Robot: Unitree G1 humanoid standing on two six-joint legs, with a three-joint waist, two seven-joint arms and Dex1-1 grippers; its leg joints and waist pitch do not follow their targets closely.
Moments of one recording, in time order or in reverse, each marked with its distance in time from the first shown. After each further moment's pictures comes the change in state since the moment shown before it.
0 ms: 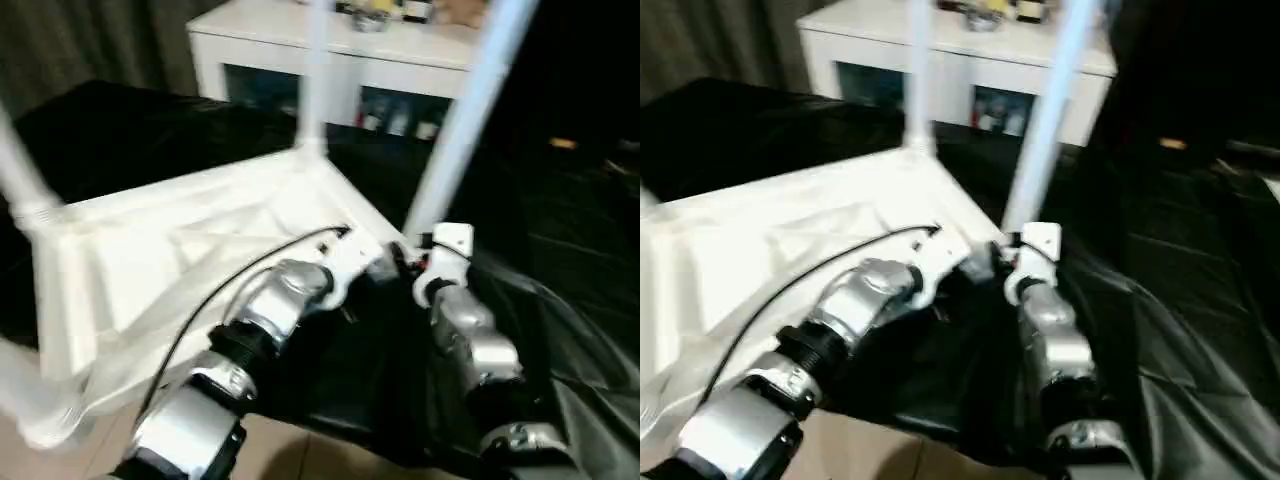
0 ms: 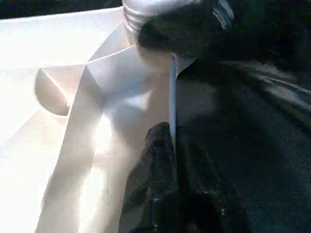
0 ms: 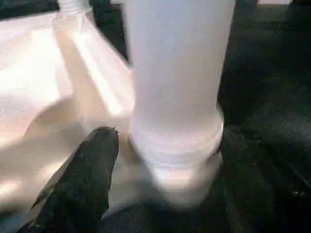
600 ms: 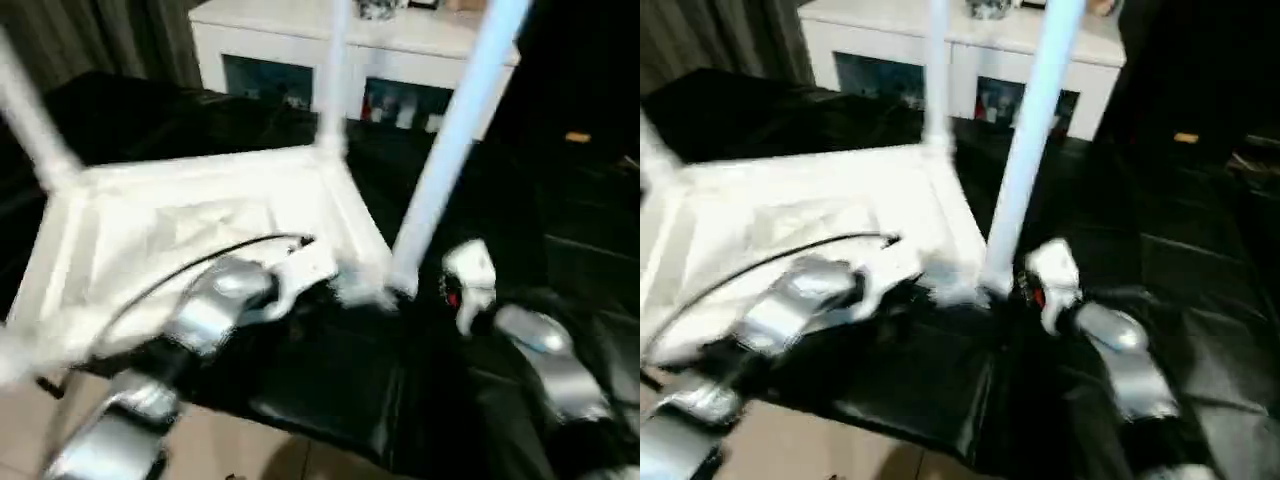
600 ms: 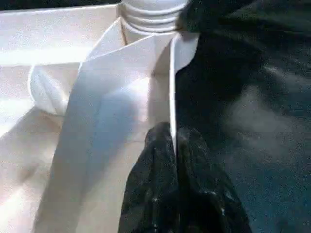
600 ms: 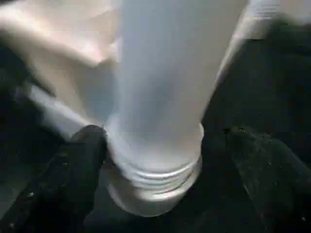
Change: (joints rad) left arm 0.176 0.322 -0.071 -0.330 -0.099 -0.111 -0.539; right arm 0.182 -0.386 0.150 -0.221 0.052 -0.113 0.690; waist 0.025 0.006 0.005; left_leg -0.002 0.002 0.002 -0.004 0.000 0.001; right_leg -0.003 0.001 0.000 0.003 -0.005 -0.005
